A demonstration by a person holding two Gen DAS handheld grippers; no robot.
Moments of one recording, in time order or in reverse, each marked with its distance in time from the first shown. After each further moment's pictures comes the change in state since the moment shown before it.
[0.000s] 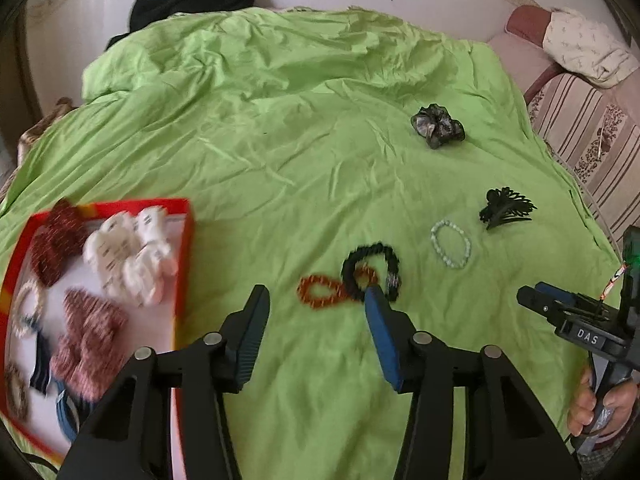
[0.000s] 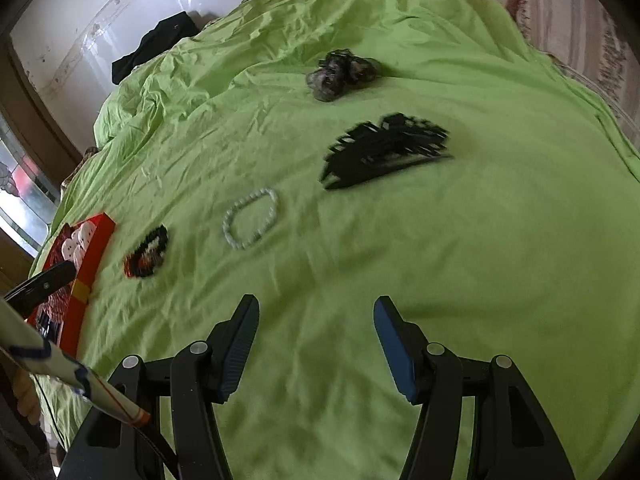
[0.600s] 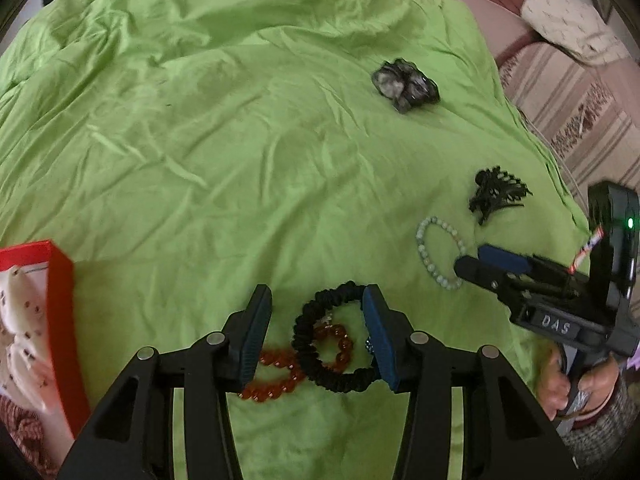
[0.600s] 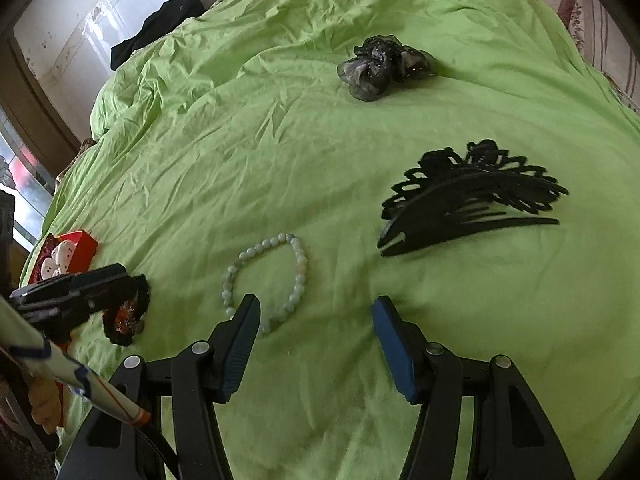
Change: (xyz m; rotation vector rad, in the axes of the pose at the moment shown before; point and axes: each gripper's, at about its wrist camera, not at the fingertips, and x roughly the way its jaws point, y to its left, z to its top) left arm 0.096 -0.013 0.030 0.084 0.143 -0.219; right arm 0.070 0.018 0.043 -0.037 0.033 0.023
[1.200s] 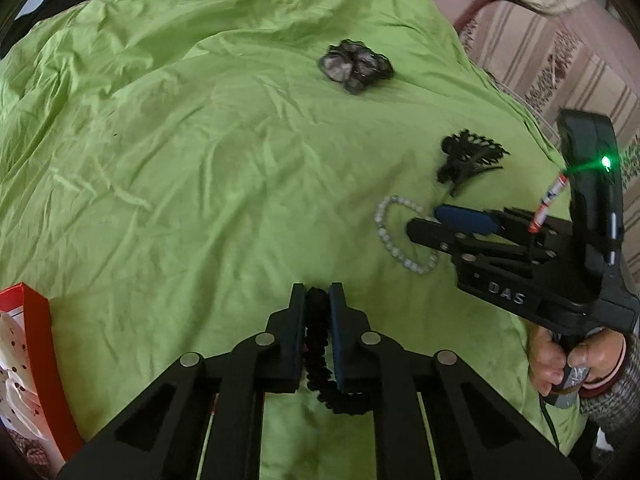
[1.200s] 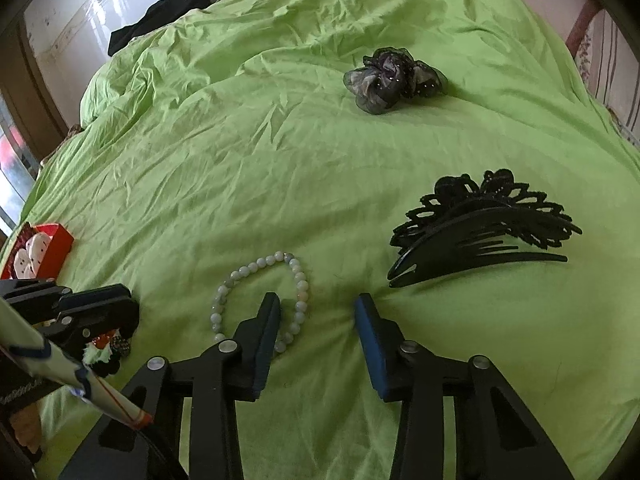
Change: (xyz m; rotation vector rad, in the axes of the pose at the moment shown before) left arm 0.010 -0.036 -0.005 0.172 0.008 -0.012; right arm 0.014 0.013 0.005 -0.073 -0.038 -0.090
